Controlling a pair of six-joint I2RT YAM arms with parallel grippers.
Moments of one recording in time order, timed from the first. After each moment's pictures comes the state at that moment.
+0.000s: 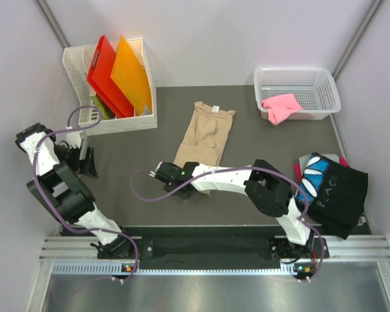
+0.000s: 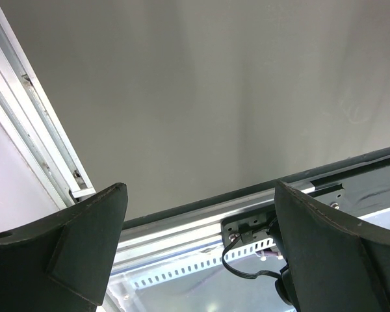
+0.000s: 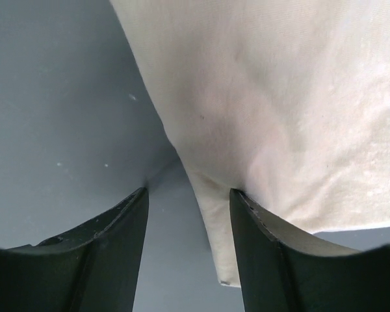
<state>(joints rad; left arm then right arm) 0.69 1.68 1.46 -1.34 0.36 0.74 1.17 2.11 1.59 -0.71 0.31 0.03</state>
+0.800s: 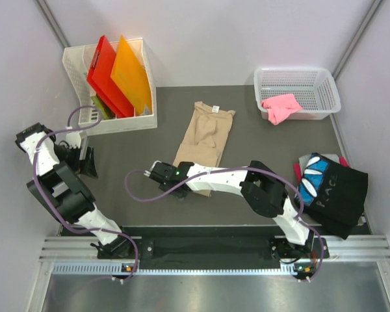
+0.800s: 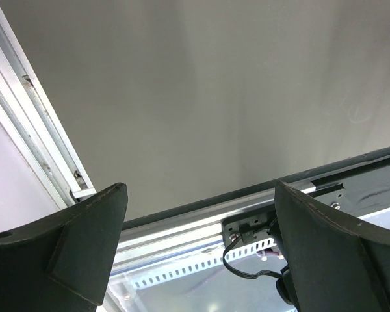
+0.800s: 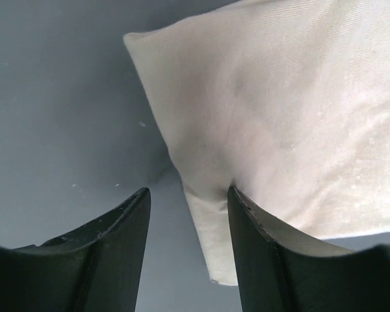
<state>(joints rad) 0.69 1.68 1.46 -1.34 0.36 0.74 1.19 2.17 1.70 -0.75 0.34 0.03</state>
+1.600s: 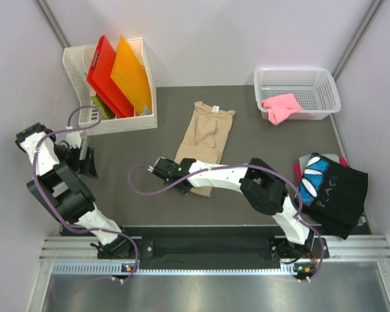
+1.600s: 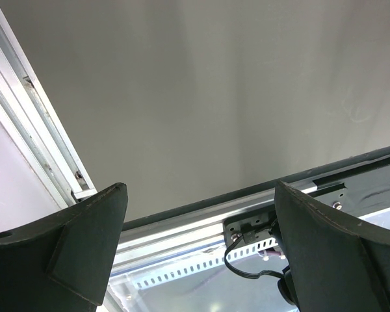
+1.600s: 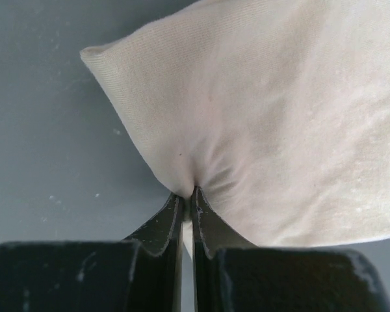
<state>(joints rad) 0.69 1.68 1.46 -1.34 0.36 0.75 1.16 2.18 1.69 -0.74 0.32 0.06</state>
